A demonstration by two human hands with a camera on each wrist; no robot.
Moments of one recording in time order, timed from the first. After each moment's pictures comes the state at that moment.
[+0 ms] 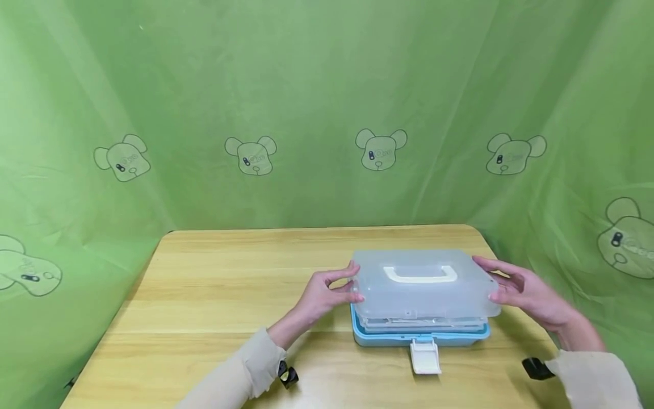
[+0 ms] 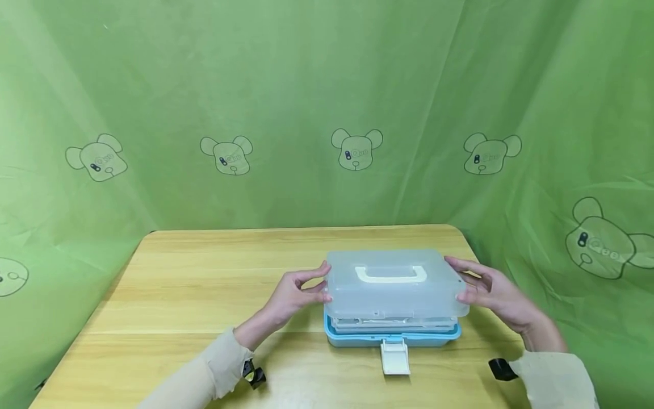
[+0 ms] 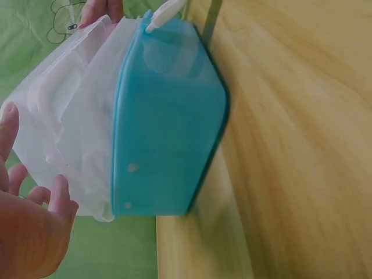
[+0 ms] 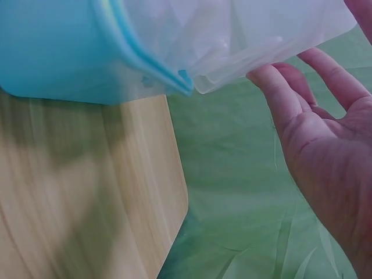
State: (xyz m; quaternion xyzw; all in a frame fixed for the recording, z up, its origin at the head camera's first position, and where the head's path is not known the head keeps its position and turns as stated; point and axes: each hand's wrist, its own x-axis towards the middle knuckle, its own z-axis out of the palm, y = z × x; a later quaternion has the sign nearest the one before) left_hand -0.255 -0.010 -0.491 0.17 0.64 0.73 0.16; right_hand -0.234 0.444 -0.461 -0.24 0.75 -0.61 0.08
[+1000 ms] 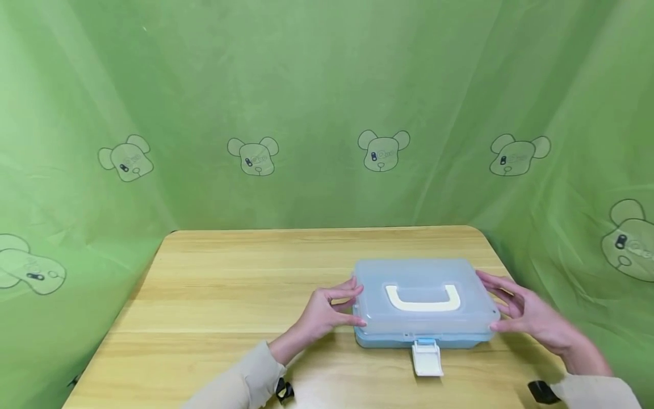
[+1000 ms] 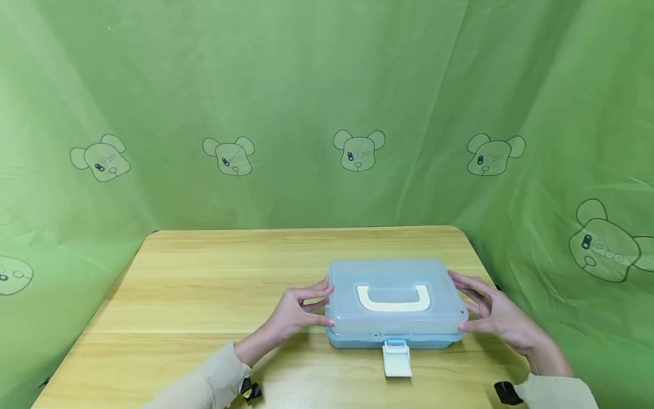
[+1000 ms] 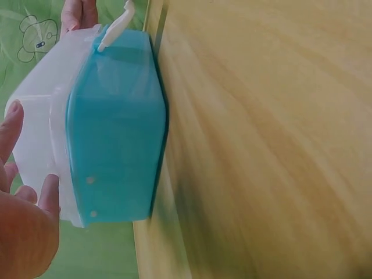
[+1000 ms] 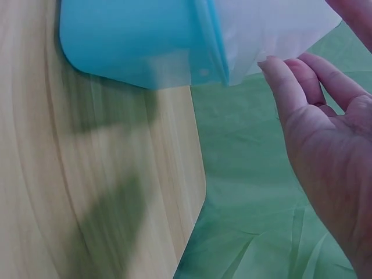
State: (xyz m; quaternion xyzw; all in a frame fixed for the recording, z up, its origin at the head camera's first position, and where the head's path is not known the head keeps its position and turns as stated) left_hand -0.236 -0.012 -0.515 0.18 0.66 0.72 0.15; right_hand -0.214 0.444 -0.488 -0.27 0.71 -0.64 0.11
